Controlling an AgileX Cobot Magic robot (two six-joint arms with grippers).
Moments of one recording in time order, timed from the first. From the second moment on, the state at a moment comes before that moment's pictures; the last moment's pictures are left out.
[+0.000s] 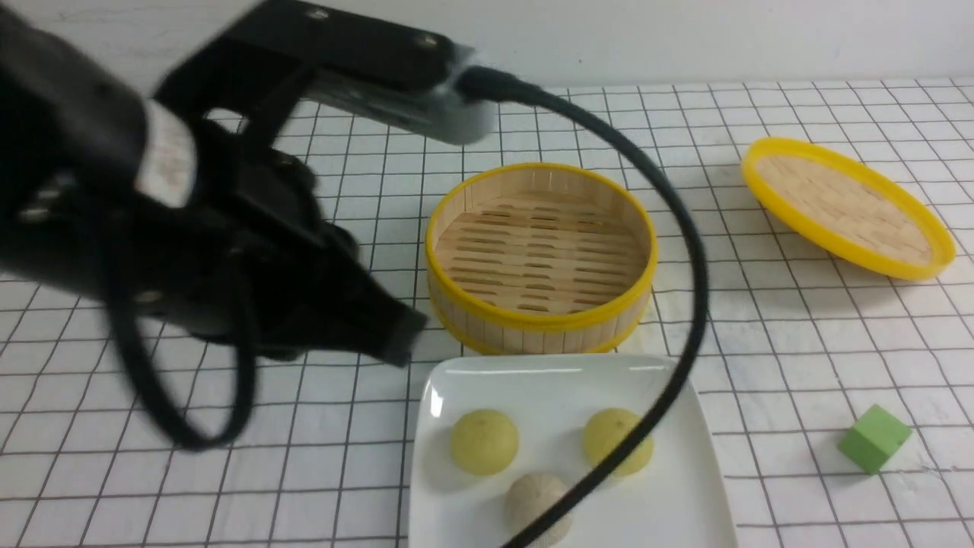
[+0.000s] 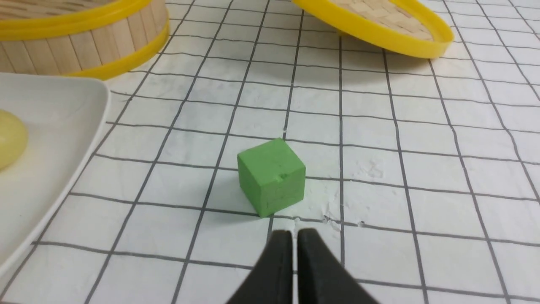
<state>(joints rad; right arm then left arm) 0.07 -0.01 0.02 0.09 0.42 -0.09 -0.79 1.10 -1.26 0.11 1.14 -0.25</state>
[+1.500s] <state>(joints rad) 0.07 -0.01 0.02 0.09 0.42 -0.09 -0.60 0.39 -0.35 0.36 0.43 -0.65</state>
